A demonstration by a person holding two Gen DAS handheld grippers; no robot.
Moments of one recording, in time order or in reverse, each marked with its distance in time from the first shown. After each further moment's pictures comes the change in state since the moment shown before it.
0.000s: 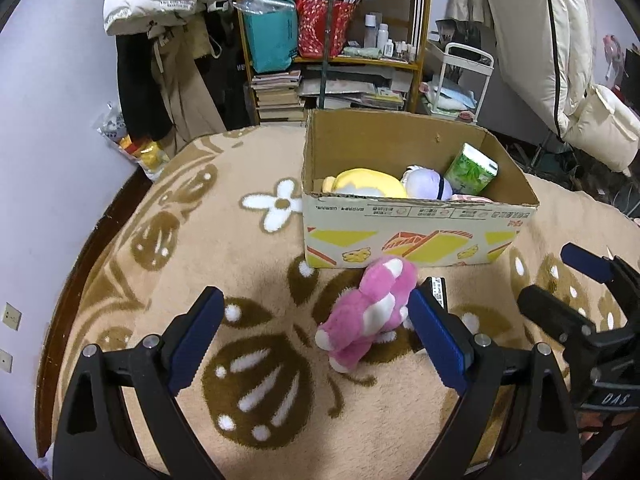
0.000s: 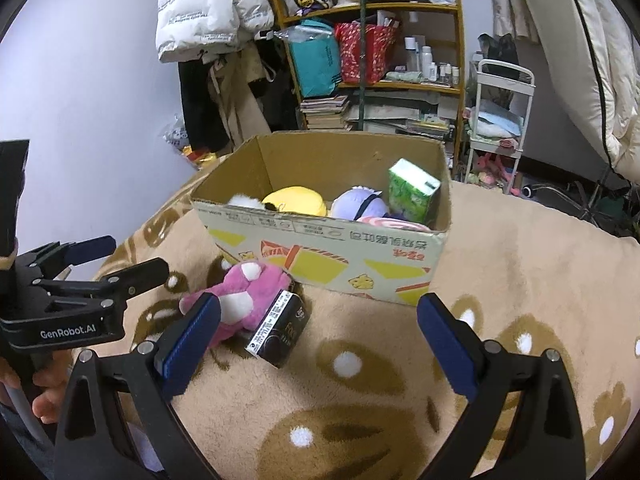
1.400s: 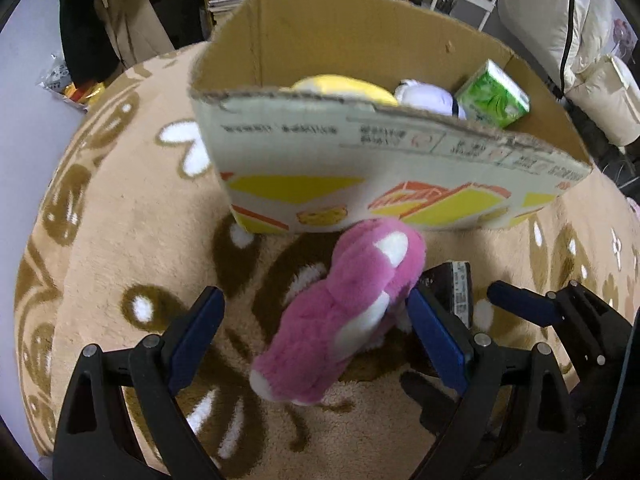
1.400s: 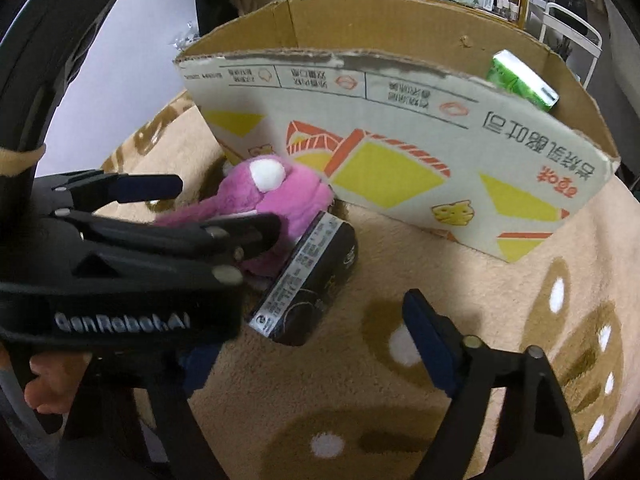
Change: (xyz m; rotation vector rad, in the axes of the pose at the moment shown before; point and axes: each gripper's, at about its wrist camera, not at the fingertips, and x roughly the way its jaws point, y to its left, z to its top) left arm 0.113 -0.023 0.002 0.017 0.284 -0.115; right arm 0.102 0.029 -0.026 -0.086 0.323 0.055
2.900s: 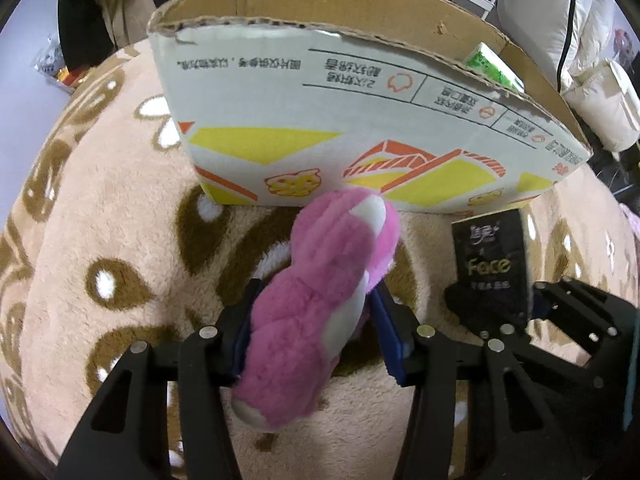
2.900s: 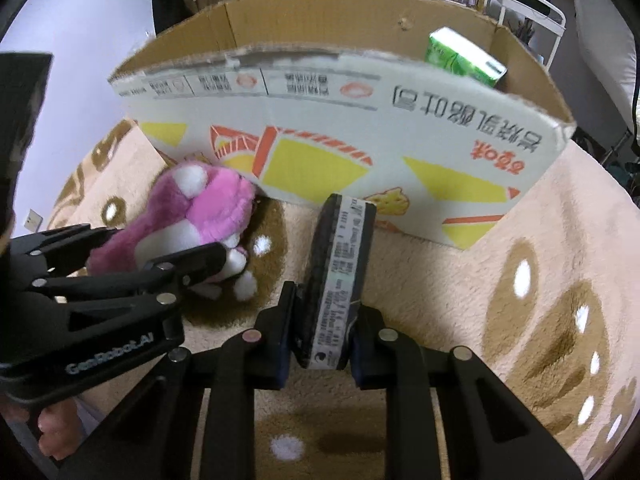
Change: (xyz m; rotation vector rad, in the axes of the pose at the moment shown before) left arm -0.002 -0.017 -0.041 -0.031 -0.002 -0.038; right arm -0.007 -0.028 0.001 0.084 0.006 -0.103
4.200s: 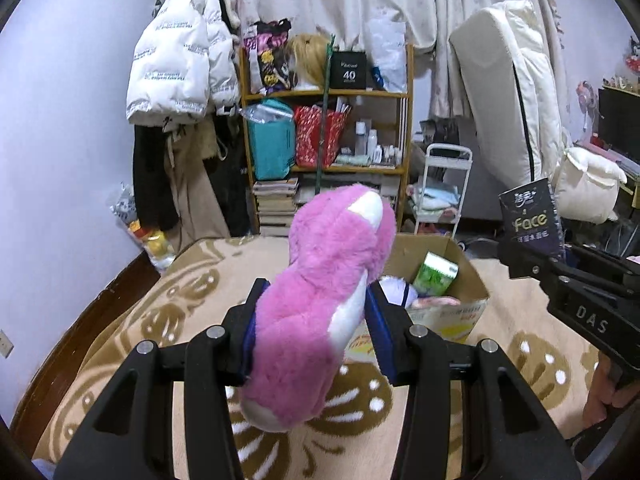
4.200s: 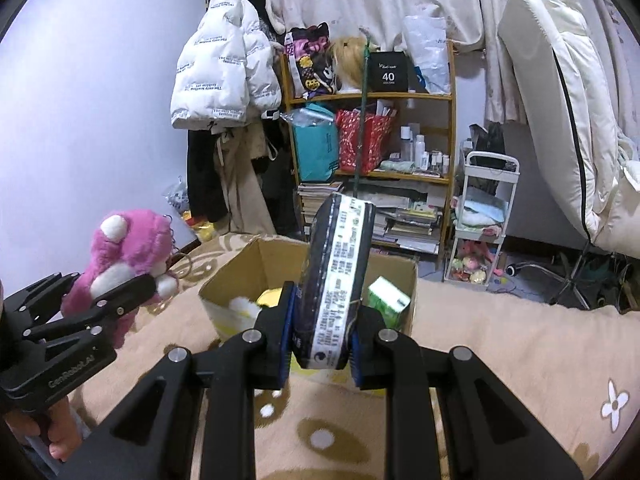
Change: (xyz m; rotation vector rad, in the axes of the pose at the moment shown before) left arm -0.199 -0.025 -0.025 0.049 -0.700 0.137; right arm -0.171 -0.005 0.016 -0.040 -0.616 -0.007
